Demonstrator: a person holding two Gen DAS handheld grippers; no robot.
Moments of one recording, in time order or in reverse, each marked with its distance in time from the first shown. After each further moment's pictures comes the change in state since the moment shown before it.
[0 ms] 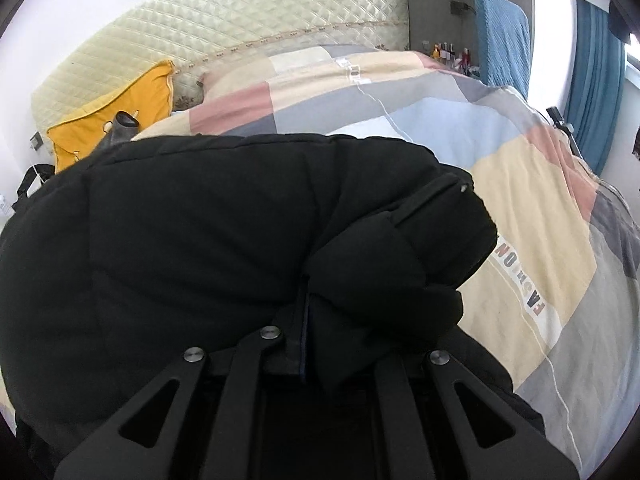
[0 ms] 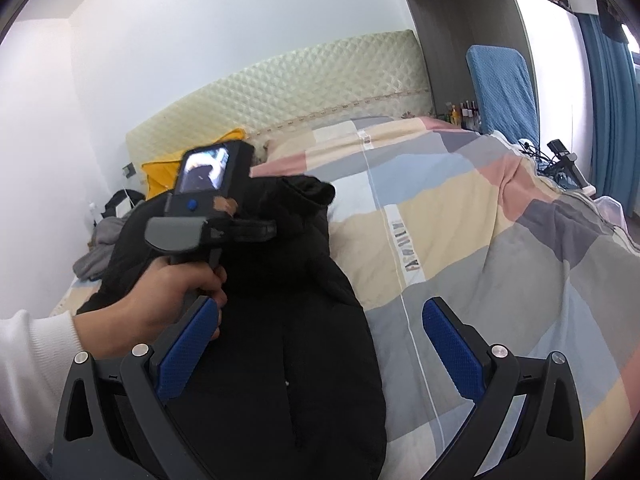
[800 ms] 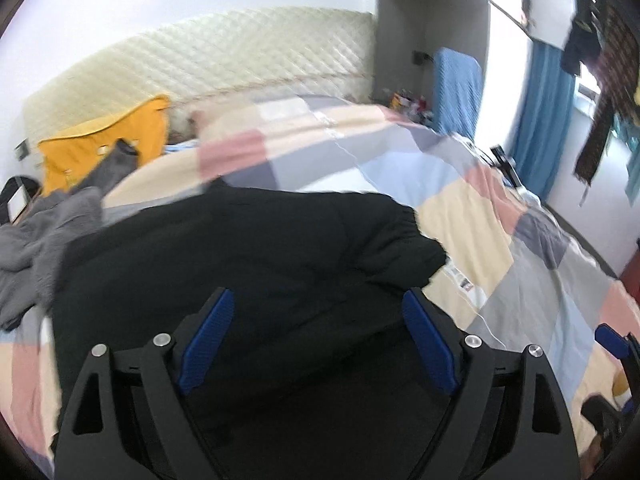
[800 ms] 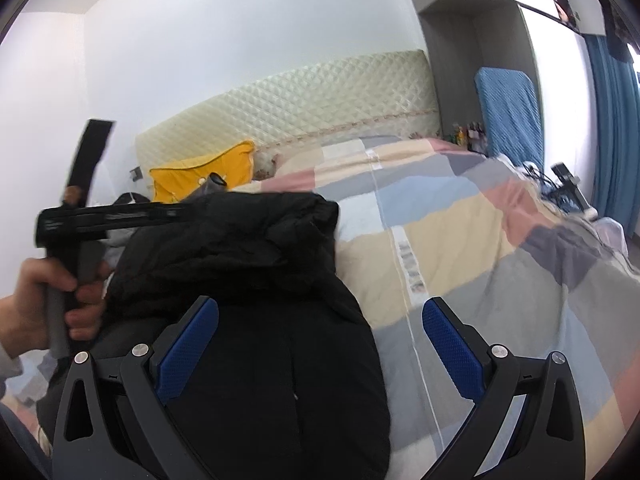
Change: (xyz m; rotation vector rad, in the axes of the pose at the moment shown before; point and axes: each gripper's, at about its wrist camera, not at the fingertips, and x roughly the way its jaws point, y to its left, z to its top) left arm -0.127 0.087 -0.018 -0.014 -0.136 -0.176; right arm -0.008 0.020 0.013 -0.067 -0.073 0.013
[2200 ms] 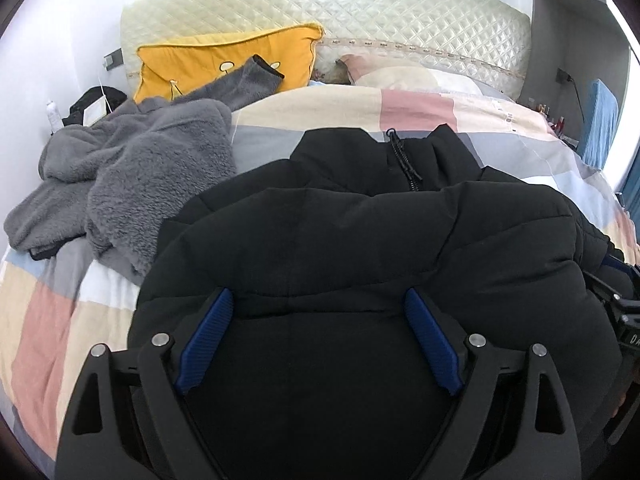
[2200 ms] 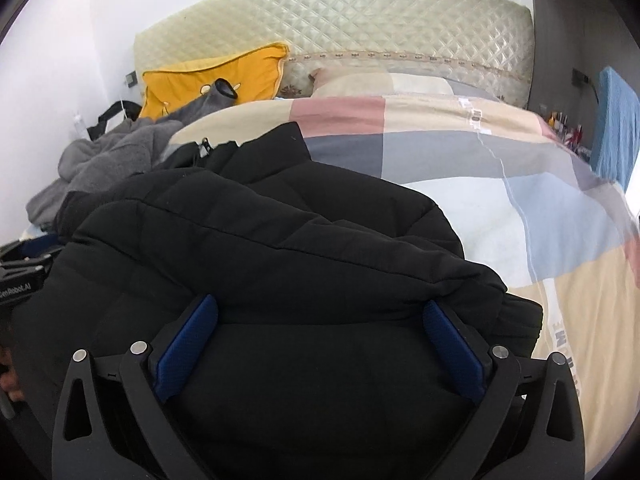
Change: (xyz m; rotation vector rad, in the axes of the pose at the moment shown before) left arm 0.120 0.210 -0.044 -0.242 0.095 0.281; right arm 0.322 0.083 0.042 -0.198 0.286 0.013
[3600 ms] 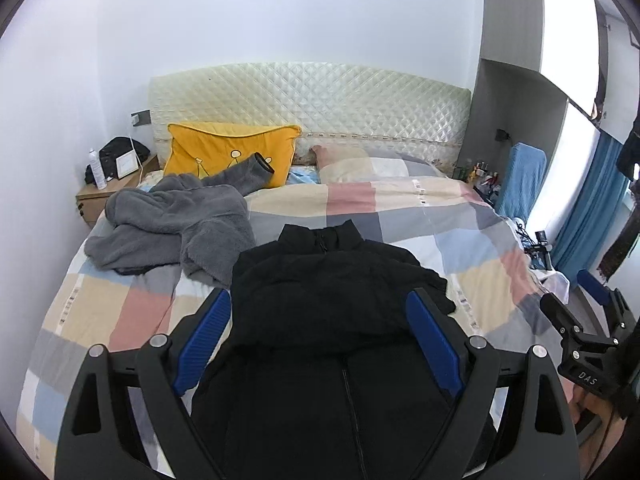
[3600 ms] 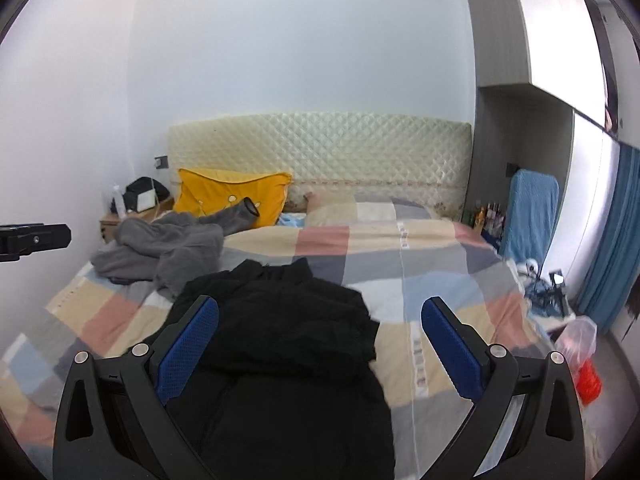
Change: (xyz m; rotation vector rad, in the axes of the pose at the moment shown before) left arm -0.417 -0.024 0.011 -0.024 -0.148 -0.075; right arm -0.415 0.048 0.006 -0.006 -0.289 -0.067
